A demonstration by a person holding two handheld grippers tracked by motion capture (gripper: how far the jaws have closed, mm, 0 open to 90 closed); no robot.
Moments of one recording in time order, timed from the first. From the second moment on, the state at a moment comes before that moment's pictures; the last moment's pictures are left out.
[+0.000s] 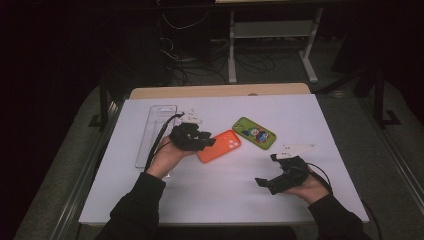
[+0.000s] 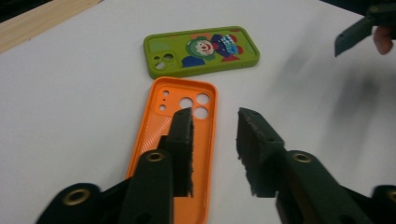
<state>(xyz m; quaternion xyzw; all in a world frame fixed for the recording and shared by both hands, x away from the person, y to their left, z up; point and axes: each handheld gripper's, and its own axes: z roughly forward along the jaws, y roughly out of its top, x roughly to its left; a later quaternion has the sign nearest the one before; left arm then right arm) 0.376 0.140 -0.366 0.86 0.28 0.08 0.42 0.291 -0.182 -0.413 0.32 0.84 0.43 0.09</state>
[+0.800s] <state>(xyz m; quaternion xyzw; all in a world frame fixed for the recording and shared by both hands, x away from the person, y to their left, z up) 0.423 0.115 -0.412 0.86 0.38 0.13 0.32 0.290 -0.179 -0.415 0.31 0.85 0.42 0.08</state>
